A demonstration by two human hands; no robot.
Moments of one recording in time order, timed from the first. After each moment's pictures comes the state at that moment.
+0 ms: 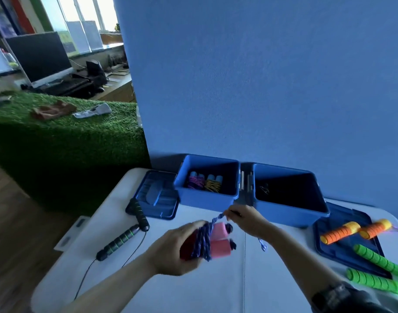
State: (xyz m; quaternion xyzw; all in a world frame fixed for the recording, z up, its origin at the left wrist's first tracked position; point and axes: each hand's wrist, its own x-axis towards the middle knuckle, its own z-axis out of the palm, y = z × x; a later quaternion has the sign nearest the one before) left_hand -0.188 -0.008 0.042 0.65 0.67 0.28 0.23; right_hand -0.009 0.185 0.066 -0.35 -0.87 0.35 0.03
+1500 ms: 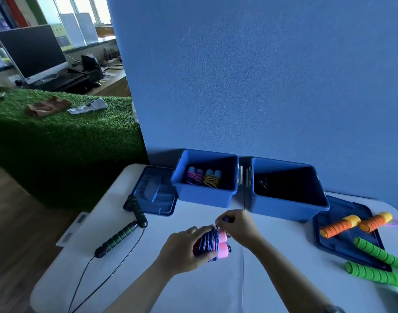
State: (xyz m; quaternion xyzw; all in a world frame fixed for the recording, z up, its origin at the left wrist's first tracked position) left_hand -0.155 0.013 0.009 0.64 0.74 0.19 0.11; right_hand -0.014 0.146 0.055 -0.42 -0.76 0.47 0.14
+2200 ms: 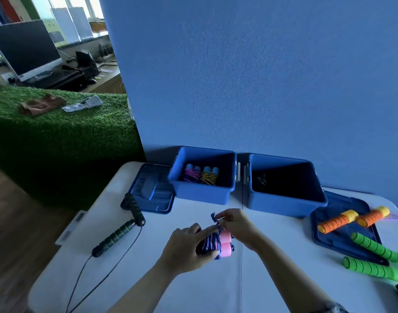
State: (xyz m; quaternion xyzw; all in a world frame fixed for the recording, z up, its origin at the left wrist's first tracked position) left_hand -0.143 0.022 0.007 0.68 0.71 0.20 0.04; right_hand -0.013 0.155 0.043 -0.45 -0.70 0.55 0.08
